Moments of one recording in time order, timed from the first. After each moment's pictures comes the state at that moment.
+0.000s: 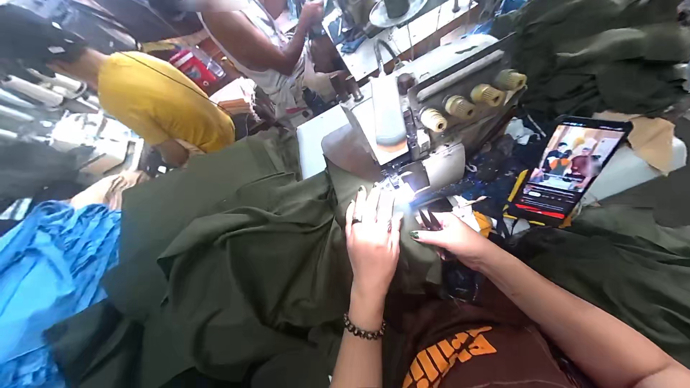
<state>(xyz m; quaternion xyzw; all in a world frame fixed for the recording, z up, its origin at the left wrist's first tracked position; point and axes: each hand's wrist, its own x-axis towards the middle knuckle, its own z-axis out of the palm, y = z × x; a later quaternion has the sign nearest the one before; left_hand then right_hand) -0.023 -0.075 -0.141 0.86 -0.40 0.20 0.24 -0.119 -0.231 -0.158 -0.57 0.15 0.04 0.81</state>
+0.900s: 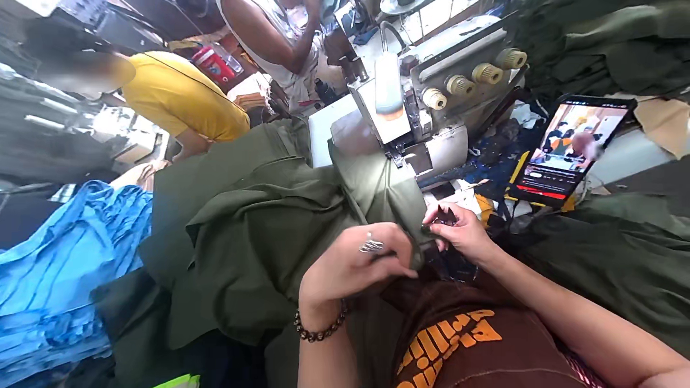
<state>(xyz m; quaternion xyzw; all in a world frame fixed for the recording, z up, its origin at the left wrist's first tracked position) -0.023 -0.026 -0.049 0.57 -0.64 -0.24 0.46 -0.151 -0.210 -0.190 -0.58 0.11 -0.15 0.79</state>
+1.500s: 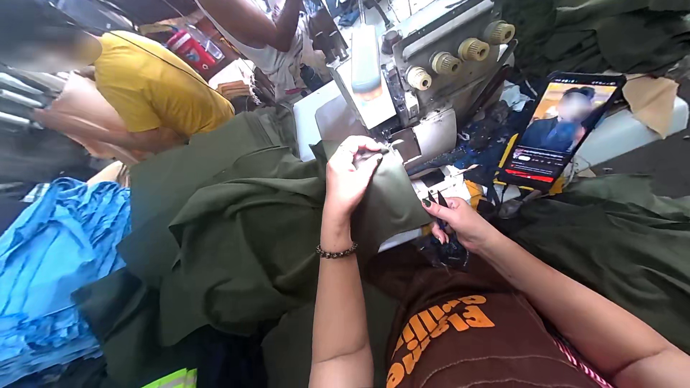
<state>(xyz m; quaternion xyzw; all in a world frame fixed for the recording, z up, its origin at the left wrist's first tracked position) 0.017 -0.077 -0.098 0.74 -0.46 -0.02 0.49 -0.158 -0.224 -0.184 -0.48 0.19 0.00 0.86</state>
